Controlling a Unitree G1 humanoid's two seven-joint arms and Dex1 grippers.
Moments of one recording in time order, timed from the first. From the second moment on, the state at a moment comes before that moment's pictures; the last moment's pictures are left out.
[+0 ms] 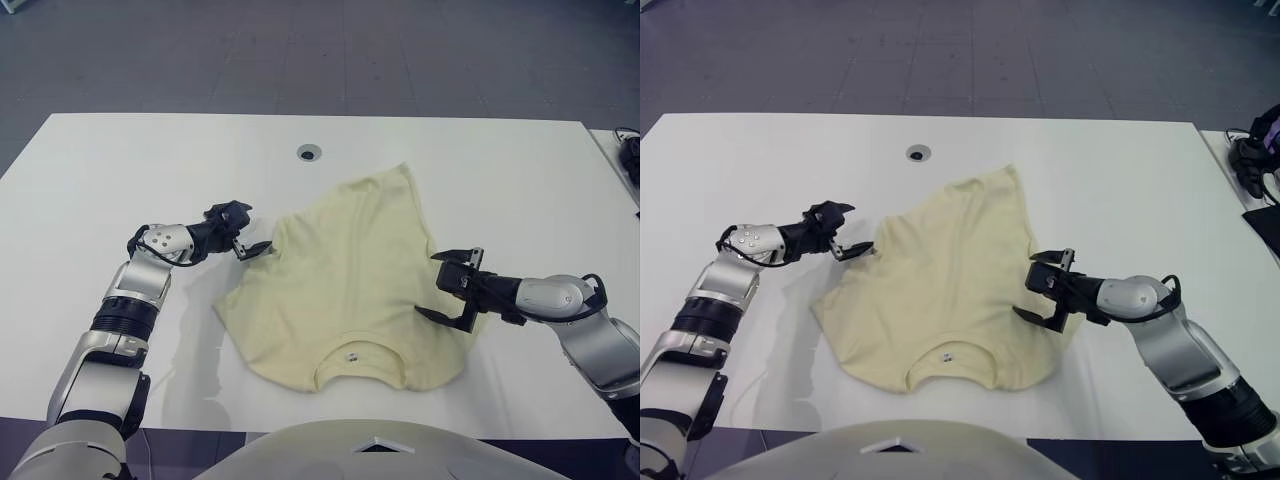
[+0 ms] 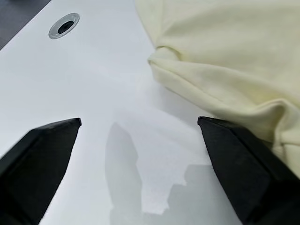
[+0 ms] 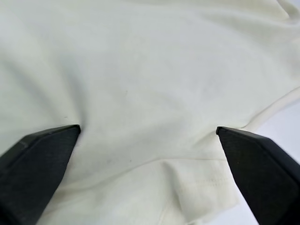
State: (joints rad) left arm -0.44 0.61 -0.23 0.54 -0.02 -0.10 -0.86; right arm 0.02 -0.96 0.25 -0.40 0.06 0.48 0.79
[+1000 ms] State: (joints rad) left arm -0.77 0.27 0.01 1.11 -0.07 -0.14 -0.45; right arm -0.02 -0.94 0.28 -0.38 0.00 0.41 0.83
